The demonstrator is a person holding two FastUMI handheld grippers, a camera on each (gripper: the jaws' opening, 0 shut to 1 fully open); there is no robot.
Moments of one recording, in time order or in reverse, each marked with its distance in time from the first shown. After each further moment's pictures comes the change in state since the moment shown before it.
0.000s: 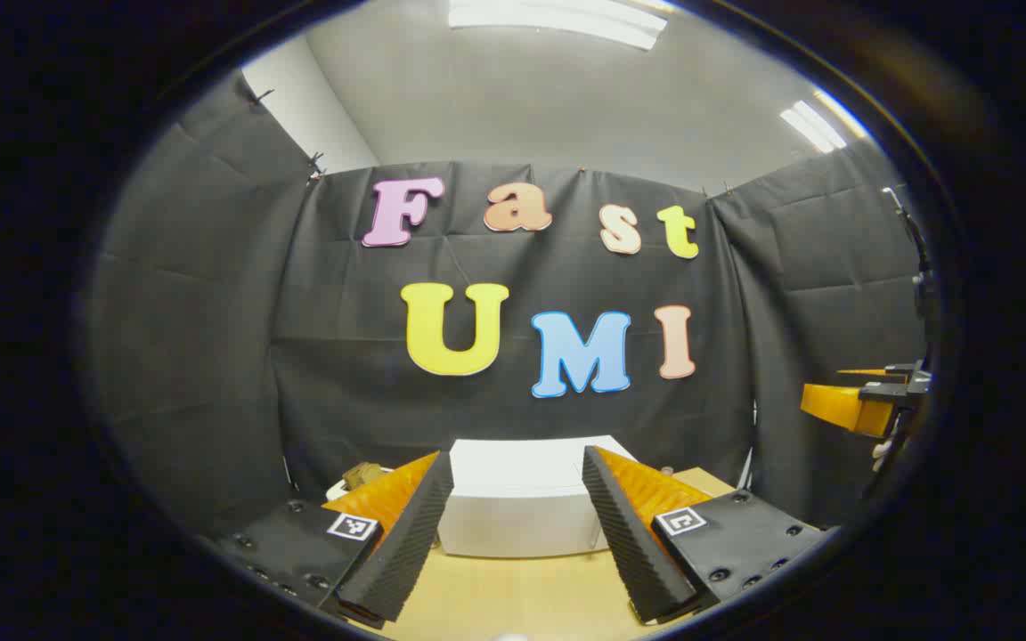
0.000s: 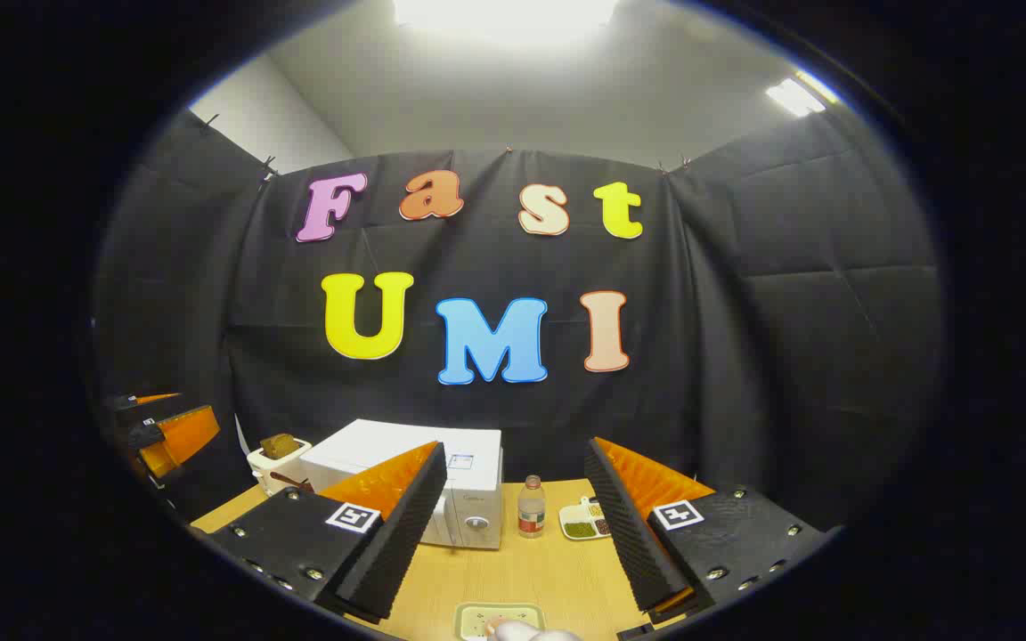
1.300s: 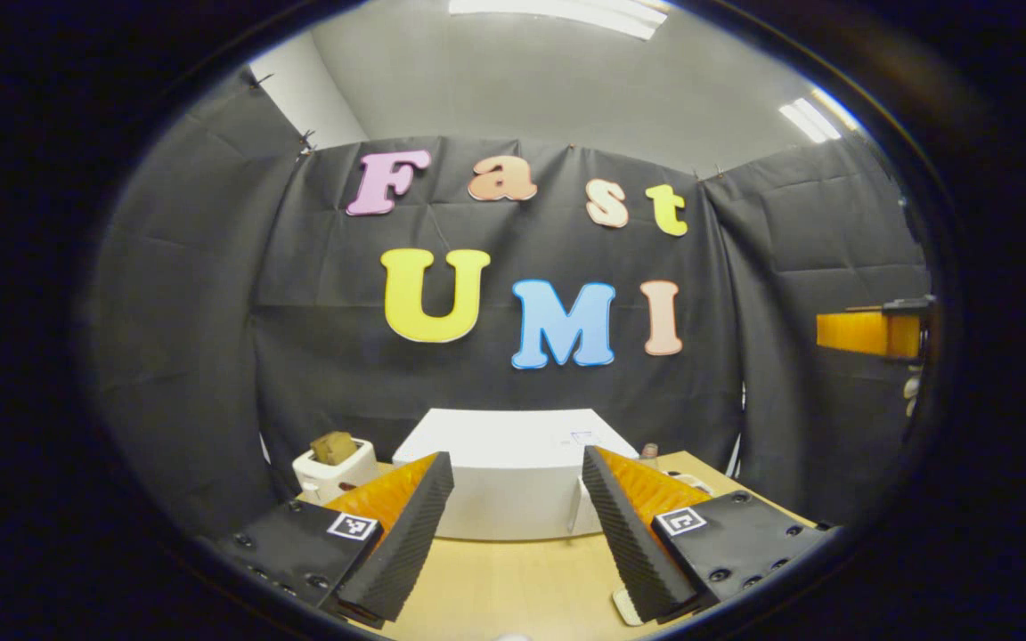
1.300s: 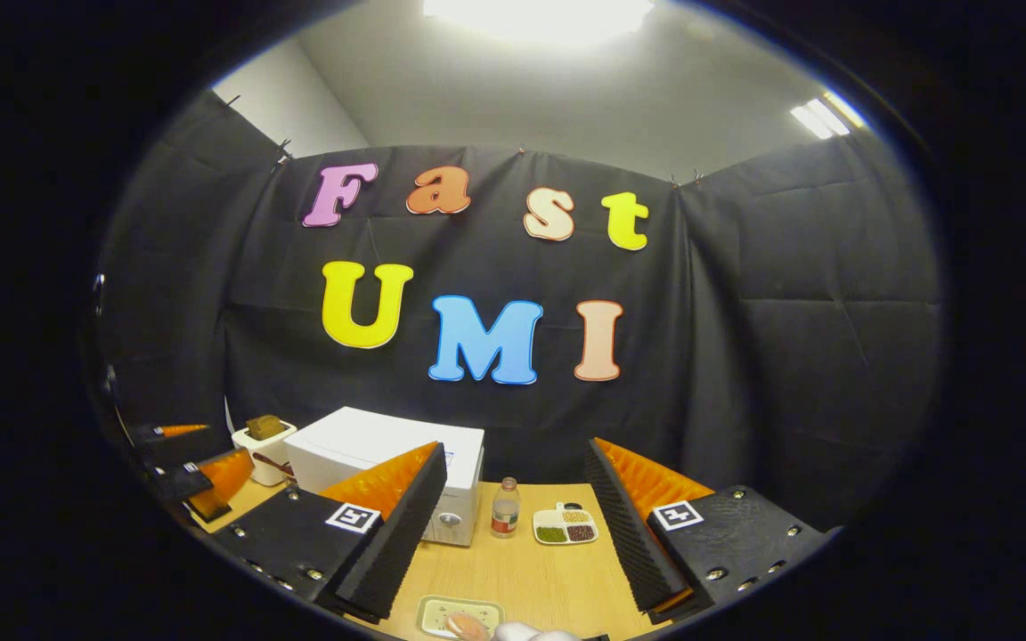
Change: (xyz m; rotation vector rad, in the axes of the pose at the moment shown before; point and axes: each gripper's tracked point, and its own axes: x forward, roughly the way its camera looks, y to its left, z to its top) left arm 0.031 -0.057 -0.088 -0.014 0.062 -0.036; right arm -0.006 -0.035 0.012 -0.063 0.036 -0.009
